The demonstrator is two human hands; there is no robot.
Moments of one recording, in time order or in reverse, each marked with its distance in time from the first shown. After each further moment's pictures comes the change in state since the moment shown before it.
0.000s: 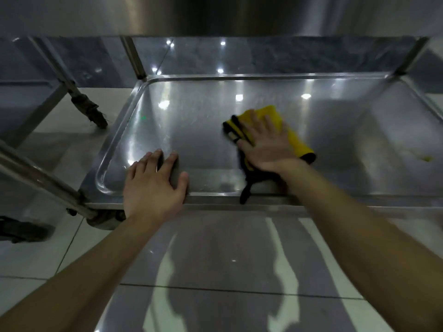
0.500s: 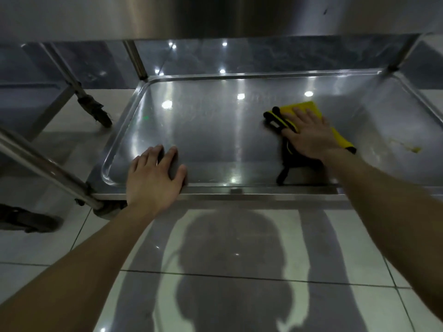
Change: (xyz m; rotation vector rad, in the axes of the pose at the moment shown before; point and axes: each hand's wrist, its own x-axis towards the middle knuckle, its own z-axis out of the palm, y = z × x) left_hand 0.000 -0.005 -0.001 0.015 -0.026 0.018; right_hand -0.018 0.108 -0.021 0.071 0.007 0.158
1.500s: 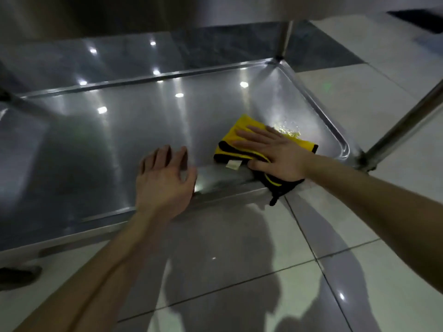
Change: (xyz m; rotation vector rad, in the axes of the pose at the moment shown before) left_hand 0.016 0.225 0.024 -0.176 0.019 0.286; right_hand -0.097 0.146 -0.029 -0.037 -0.112 -0.385
